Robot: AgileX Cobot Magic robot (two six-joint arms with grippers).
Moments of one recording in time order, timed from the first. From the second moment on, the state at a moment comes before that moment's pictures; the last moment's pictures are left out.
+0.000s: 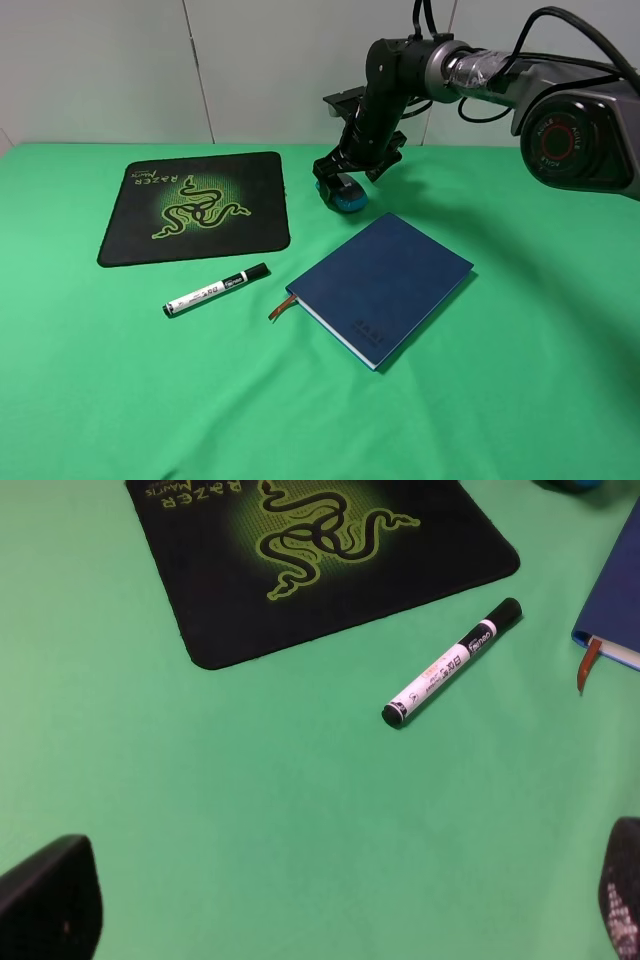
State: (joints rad) left arm -0.06 0.00 -0.50 -0.13 1.06 0.14; right arm 0.43 2.50 -2.14 0.09 0.94 -0.20
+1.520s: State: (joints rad) left arm -0.06 0.00 -0.50 -0.13 1.06 0.14; right arm 0.43 2.49 -2.16 0.13 1.03 -0.25
